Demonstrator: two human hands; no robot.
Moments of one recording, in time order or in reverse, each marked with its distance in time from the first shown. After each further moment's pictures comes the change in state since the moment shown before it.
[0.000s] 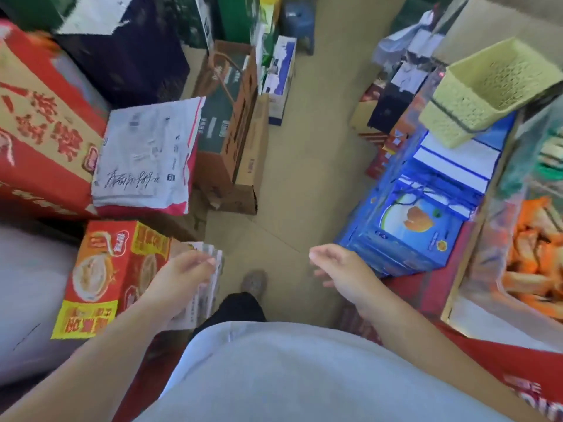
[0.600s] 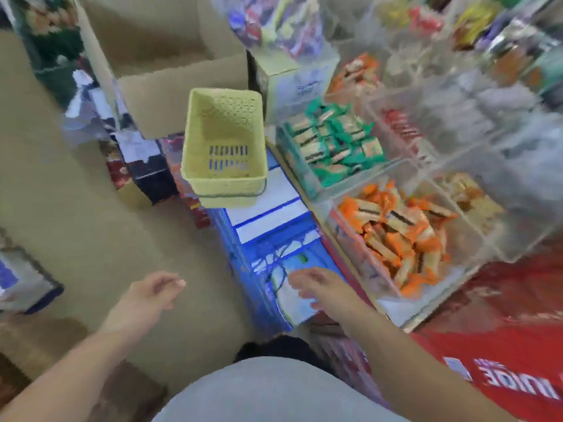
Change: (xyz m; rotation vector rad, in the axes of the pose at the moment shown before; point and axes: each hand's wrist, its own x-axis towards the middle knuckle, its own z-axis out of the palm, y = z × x) left_hand 0.312 0.433 0.219 0.592 -0.732 0.494; right_hand 0.132 -0.049 -0.218 0.630 0.783 0.350
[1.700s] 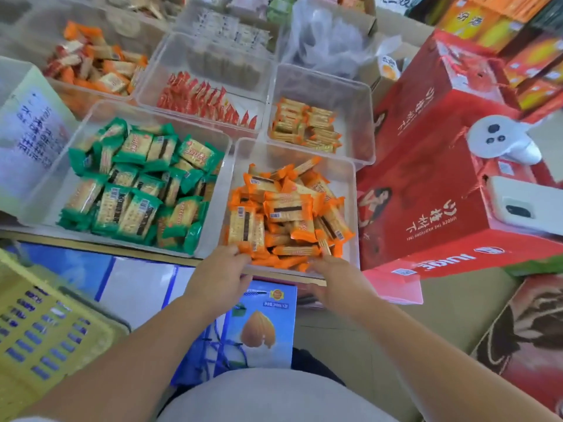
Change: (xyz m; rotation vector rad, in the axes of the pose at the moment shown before) left_hand 0.185 0.226 0.261 0.984 -0.788 1.304; right_hand 0.025 0.053 -0.101 -0.430 0.605 0.297
